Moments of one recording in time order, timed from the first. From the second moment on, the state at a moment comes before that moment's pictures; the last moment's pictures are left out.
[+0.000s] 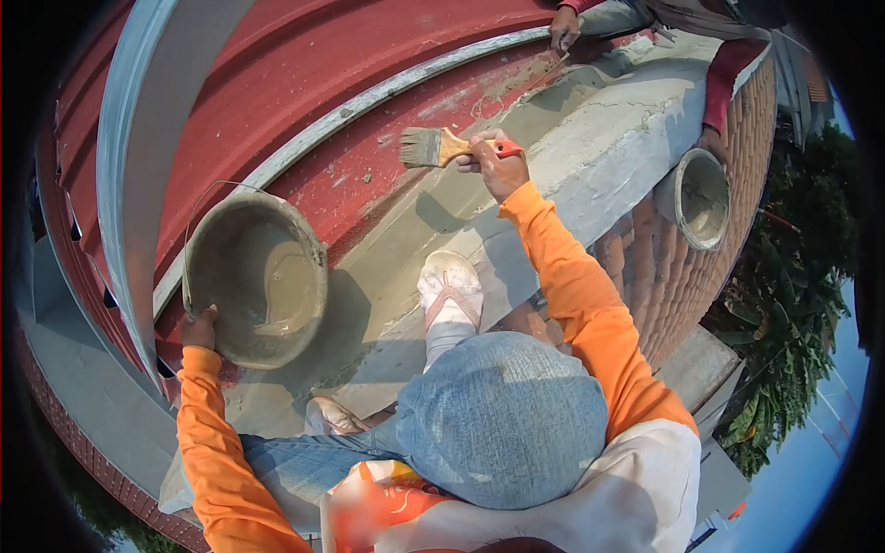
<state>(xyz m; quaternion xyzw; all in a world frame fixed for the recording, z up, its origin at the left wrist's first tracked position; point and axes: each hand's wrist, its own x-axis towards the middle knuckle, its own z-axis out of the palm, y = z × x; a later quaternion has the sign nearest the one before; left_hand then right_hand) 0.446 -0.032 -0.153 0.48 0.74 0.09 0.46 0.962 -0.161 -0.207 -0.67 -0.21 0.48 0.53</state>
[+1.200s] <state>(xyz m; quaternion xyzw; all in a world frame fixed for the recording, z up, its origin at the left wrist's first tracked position) 0.427 0.017 -0.182 0.58 0.76 -0.12 0.28 1.406 -0.484 -0.274 -0.79 0.26 -0.11 0.54</state>
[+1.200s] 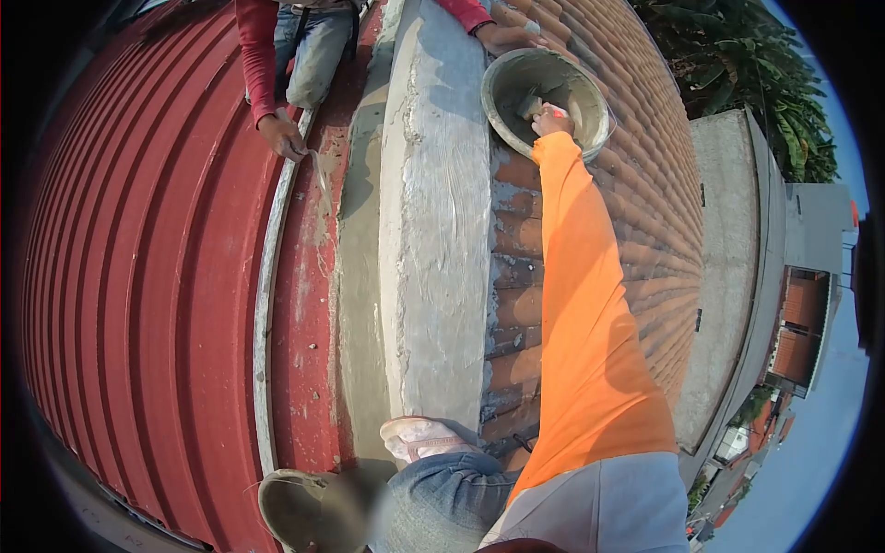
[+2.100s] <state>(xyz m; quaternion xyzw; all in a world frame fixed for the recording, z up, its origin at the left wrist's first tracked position) 0.421 0.014 -0.198 0.59 0.75 -0.10 0.28 1.380 -0.495 -0.203 -0.56 0.25 0.00 0.79</state>
